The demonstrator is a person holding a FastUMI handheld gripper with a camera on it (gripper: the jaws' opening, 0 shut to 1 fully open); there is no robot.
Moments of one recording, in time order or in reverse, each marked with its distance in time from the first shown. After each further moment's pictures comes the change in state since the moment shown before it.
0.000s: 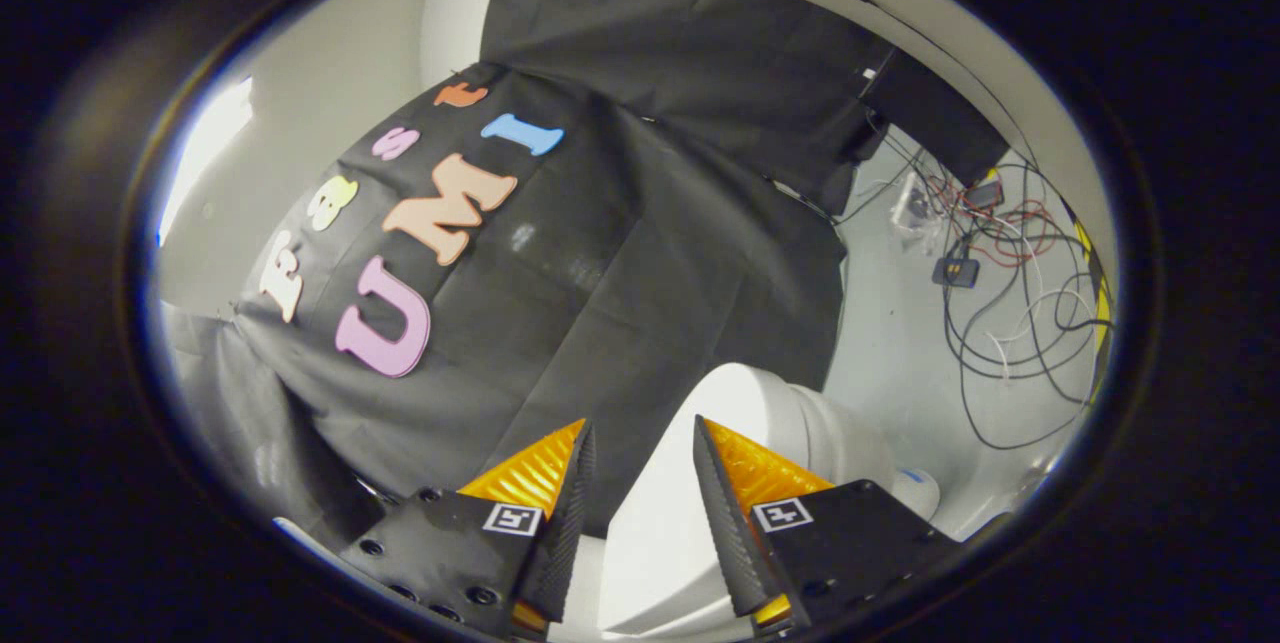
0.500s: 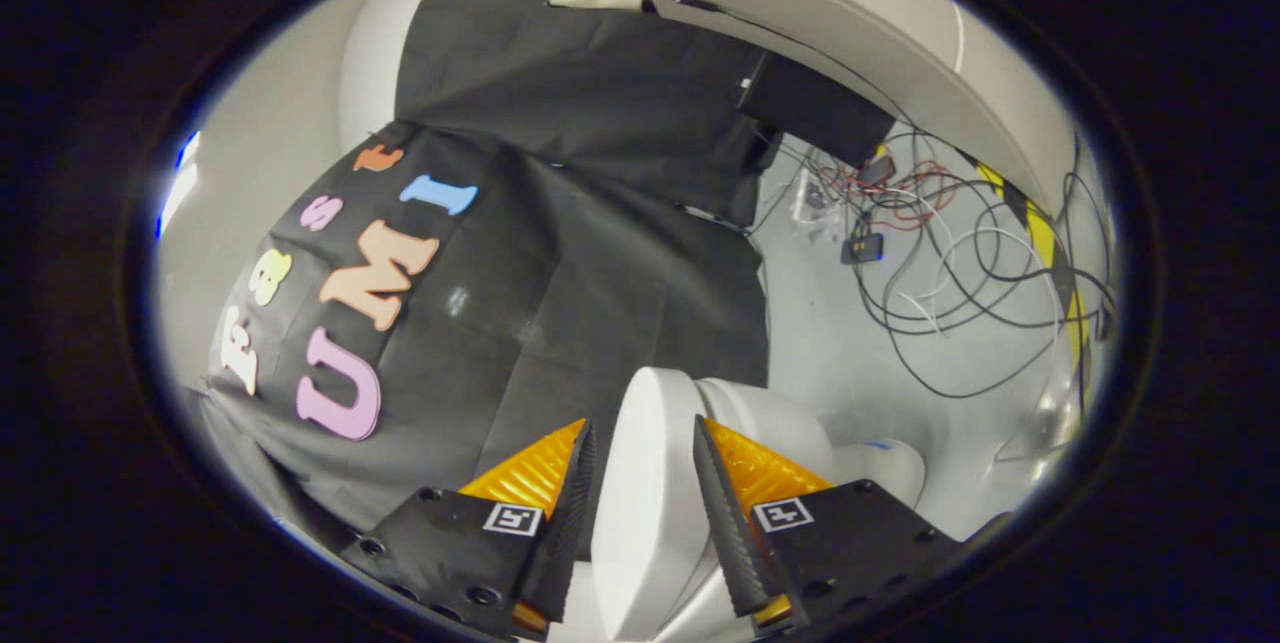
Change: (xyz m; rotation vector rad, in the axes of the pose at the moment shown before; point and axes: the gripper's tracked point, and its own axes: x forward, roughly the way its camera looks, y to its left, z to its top) arm -0.035 -0.068 -0.013 0.176 -0.141 -0.219
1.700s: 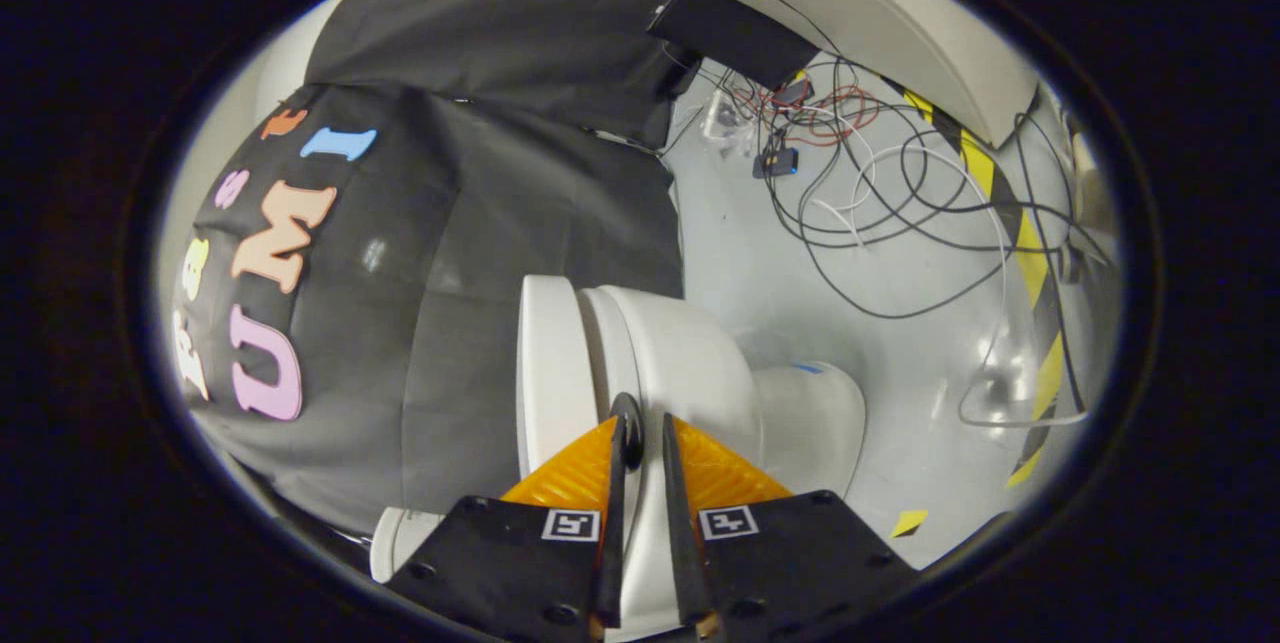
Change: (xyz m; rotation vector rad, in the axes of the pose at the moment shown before) arm 0.010 -0.043 -0.073 0.070 0.220 -0.179
